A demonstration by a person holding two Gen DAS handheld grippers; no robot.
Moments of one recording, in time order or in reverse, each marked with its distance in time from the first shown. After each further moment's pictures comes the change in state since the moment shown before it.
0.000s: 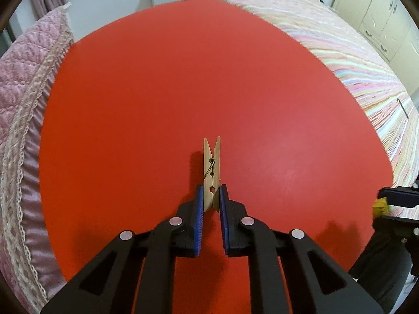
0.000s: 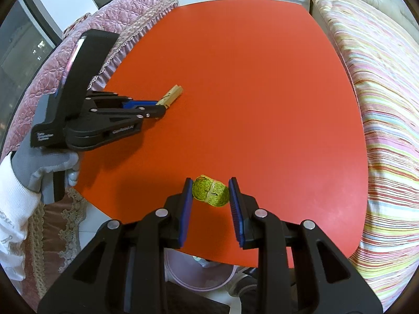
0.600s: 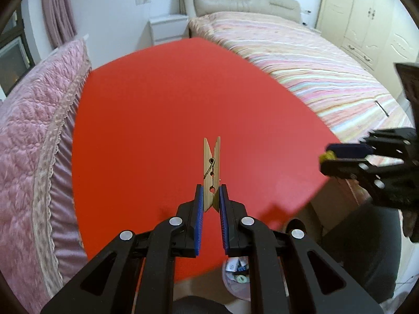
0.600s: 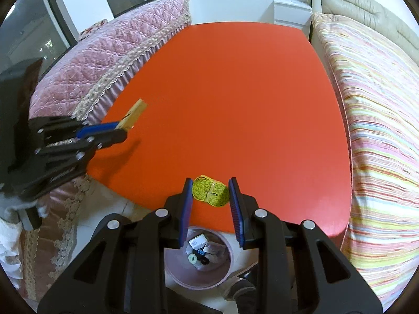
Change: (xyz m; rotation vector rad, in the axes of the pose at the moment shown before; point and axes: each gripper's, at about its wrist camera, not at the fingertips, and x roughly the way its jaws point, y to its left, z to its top) left arm -0.114 -0.062 -0.090 0.039 -0.197 0.003; right arm -0.057 0.019 -0.054 -0.066 -0.124 -0.016
